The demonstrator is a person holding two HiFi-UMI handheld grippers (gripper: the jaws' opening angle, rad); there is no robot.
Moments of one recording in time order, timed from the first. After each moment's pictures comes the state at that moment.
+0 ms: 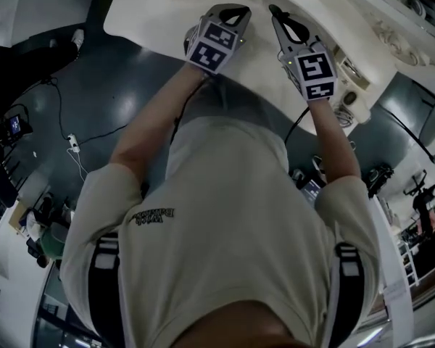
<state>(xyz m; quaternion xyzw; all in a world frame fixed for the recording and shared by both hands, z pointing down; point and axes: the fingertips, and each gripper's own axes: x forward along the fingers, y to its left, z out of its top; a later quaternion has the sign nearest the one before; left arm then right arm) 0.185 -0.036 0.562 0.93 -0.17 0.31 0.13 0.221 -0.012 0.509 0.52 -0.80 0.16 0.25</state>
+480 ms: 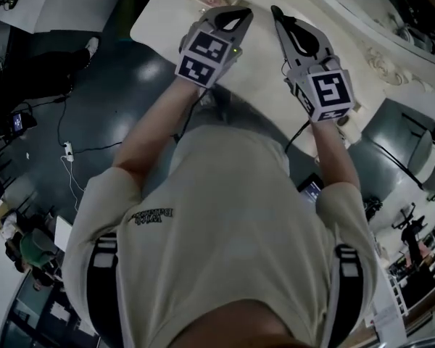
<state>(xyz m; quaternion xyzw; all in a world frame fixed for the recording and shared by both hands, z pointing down) 0.140 -0.071 0.408 0.95 -0.23 0.21 0.08 0.172 -0.036 0.353 0.52 -0.84 0.07 0.14</state>
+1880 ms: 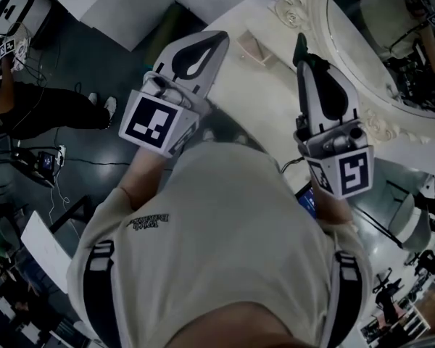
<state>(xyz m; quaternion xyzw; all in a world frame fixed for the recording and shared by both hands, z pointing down) -0.032 -0.036 0.165 0.93 -0.36 0.00 -0.04 0.069 0.010 0.132 0.45 -0.89 -0.10 -0.06</state>
